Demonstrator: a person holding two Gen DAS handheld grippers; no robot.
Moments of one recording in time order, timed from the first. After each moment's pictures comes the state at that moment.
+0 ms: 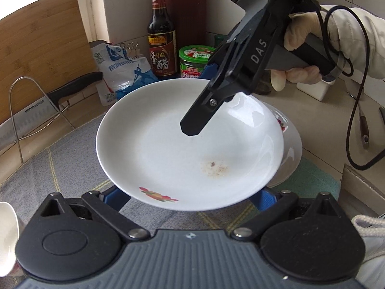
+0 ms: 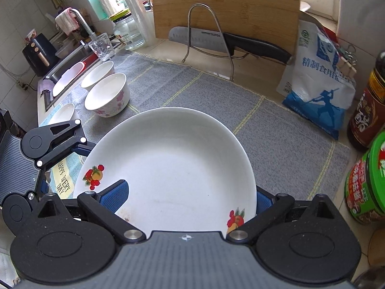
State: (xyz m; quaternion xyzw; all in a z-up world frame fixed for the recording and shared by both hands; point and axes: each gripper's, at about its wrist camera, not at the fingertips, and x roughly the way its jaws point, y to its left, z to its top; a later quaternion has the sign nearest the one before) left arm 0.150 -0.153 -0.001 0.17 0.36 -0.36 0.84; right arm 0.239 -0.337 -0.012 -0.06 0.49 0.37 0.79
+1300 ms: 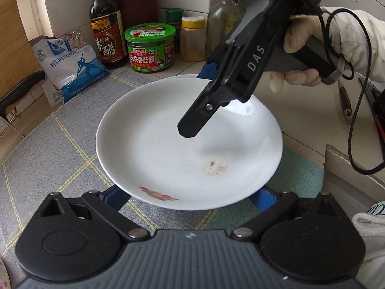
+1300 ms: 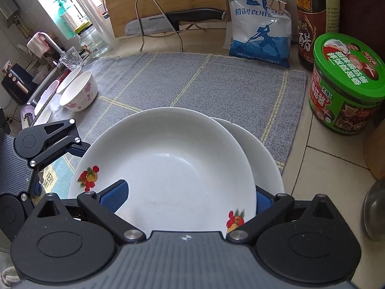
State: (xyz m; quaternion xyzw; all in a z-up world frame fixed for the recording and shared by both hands) left arm 0.159 -0.190 -0.027 0.21 0.40 -0.42 0.78; right arm 0.208 -0.410 -0.055 0.01 0.51 0.31 0.81
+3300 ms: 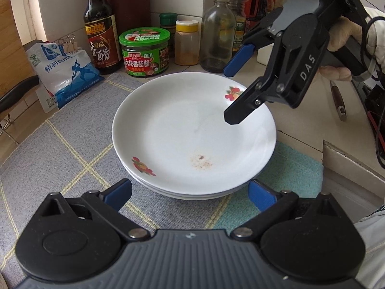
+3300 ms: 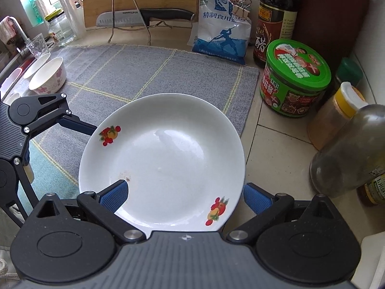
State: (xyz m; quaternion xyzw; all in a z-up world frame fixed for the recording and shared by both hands) left arm 0.160 -0.187 -0.031 0.21 0.38 -0.45 0.78; right arm 0.159 -0.409 -0.027 -0.08 0.50 0.19 0.84
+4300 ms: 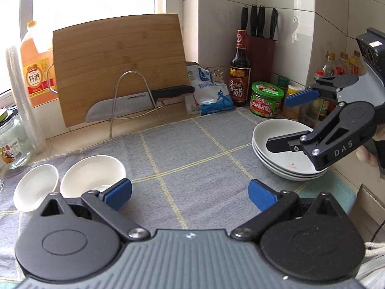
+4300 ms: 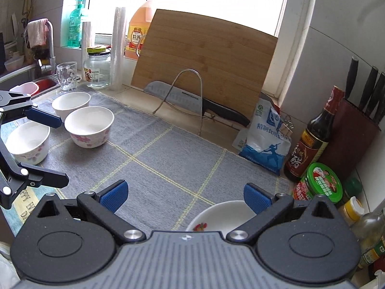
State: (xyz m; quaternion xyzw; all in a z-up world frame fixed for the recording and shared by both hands) left arm 0.106 0.000 0.044 0.09 0.31 -0.23 0.92; right arm 0.101 -0.247 0.017 -0.16 0.30 0.19 0.92
